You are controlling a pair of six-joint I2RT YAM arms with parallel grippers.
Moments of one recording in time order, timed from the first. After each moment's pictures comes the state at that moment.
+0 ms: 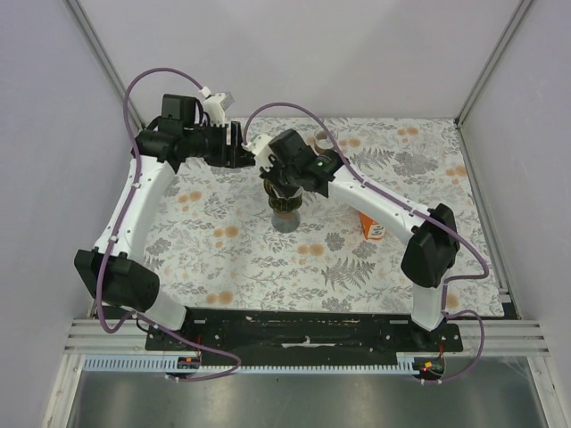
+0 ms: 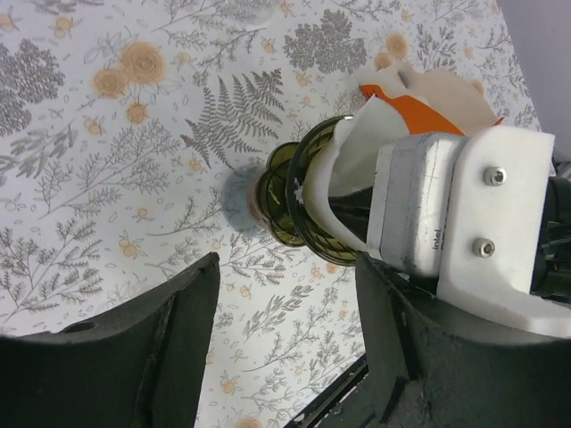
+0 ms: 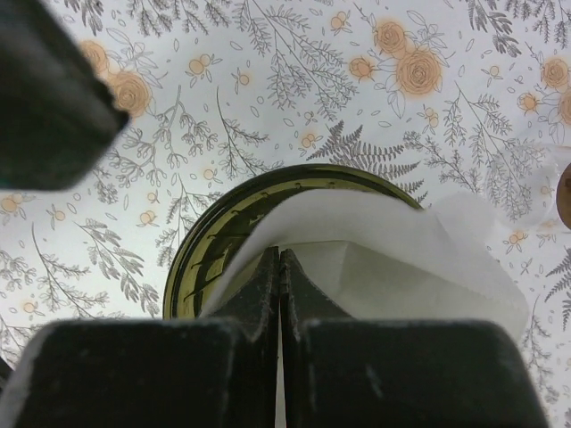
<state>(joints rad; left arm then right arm) -0.22 1.55 1.71 -0.88 0.55 -0.06 0.81 1.89 1.80 -0.68 0.00 -0.18</state>
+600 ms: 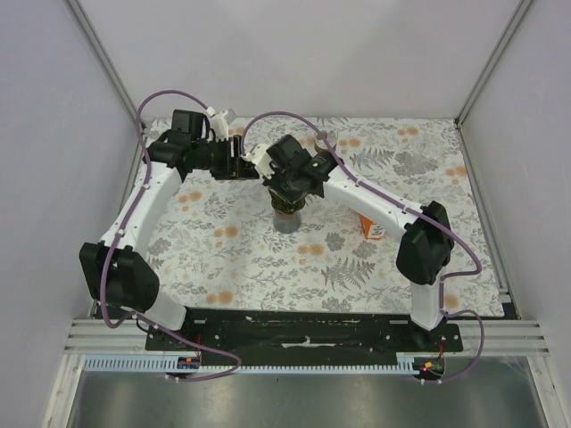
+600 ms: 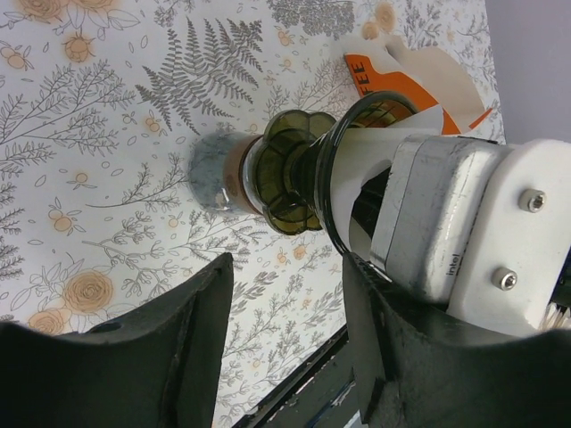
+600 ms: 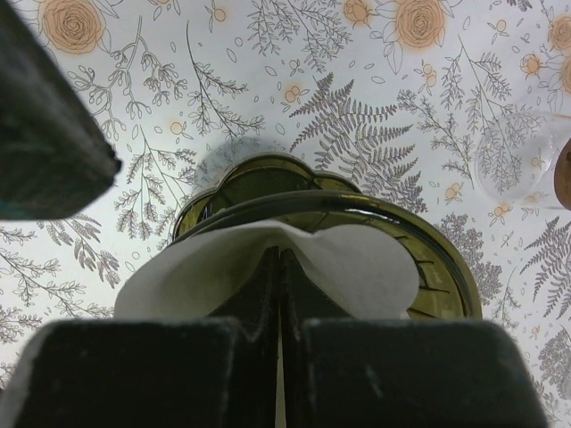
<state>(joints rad) -0.21 1.54 1.50 -0.77 0.61 -0.20 0.82 1.94 1.82 -0.77 0.06 -0.27</state>
